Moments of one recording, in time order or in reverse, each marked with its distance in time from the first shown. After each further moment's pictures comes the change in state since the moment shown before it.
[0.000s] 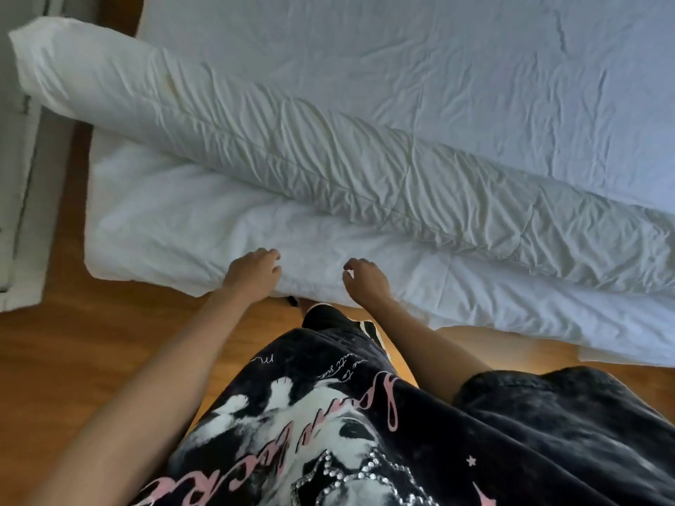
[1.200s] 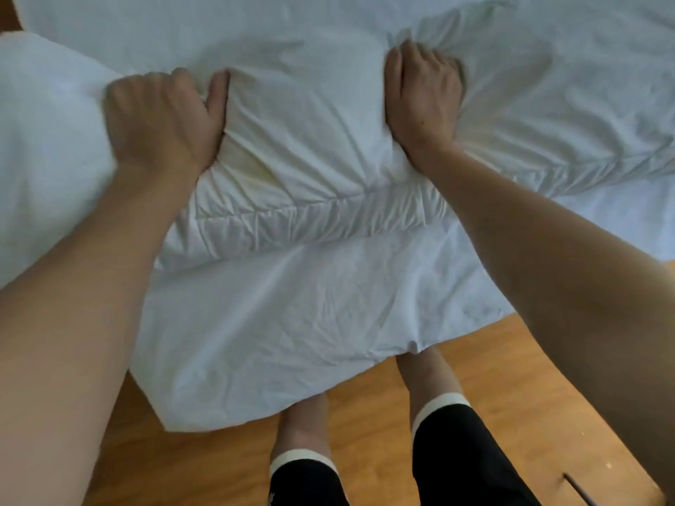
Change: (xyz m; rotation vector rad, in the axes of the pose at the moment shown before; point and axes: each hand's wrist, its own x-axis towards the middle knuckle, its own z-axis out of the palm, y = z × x) left_hand 0.350 -0.314 -0.157 0.307 0.688 0.279; right_hand 0.367 -0.218 0.046 -0.197 1.029 0.213
